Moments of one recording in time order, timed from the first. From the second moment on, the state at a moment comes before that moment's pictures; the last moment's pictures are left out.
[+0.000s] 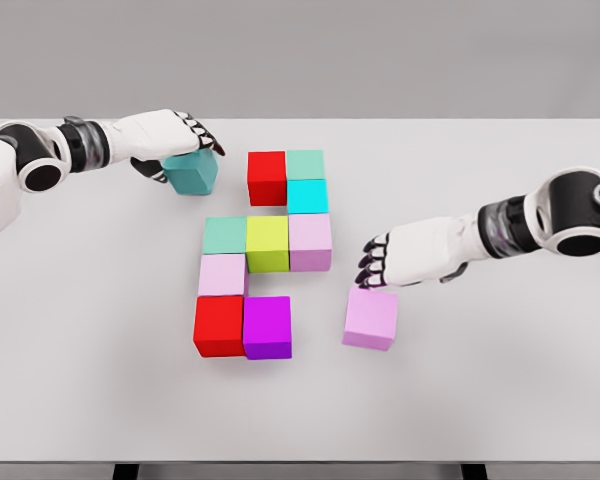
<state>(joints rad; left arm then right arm) -1.04 0.52 -1.01 -0.84 -0.68 -0.61 -0.20 -1.05 -0.84 1.26 -1.64 0.46 -0.61 0.61</state>
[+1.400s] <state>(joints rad) -1.04 0.66 -1.09 -0.86 -0.73 -0.61 -0.24 -0.99 -1.02 1.26 -1.77 0.42 -0.61 0.61</state>
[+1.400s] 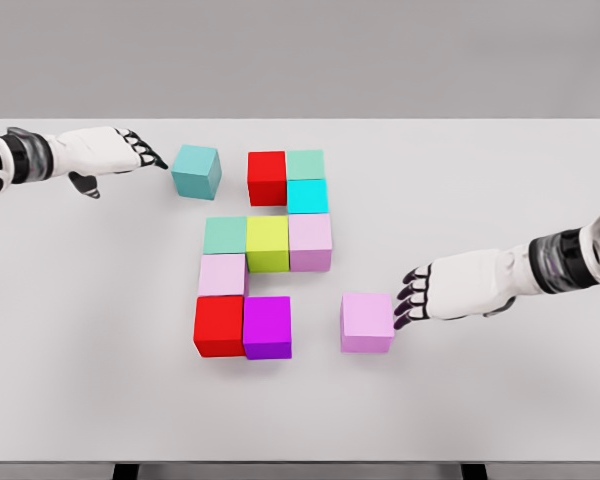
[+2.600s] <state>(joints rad) -1.06 0.65 -1.09 -0.84 -0.73 -0.61 -0.24 -0.99 -0.92 1.26 -1.77 0.43 -0.61 0.61</state>
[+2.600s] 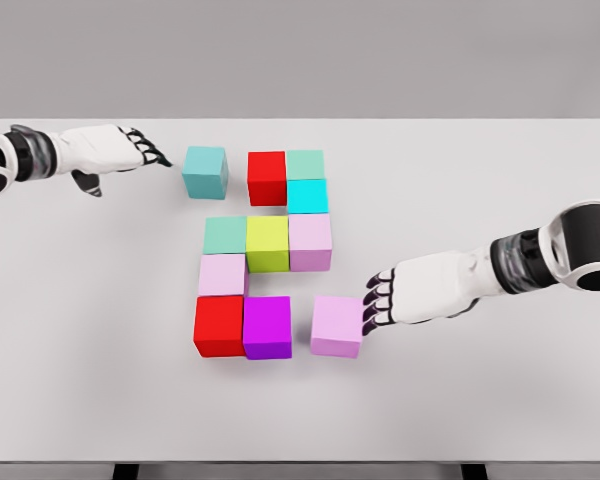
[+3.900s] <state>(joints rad) -1.06 0.58 -1.09 -0.82 -0.73 -0.61 -0.24 -0.99 -0.87 1.24 -1.76 0.45 -0.61 0.61</state>
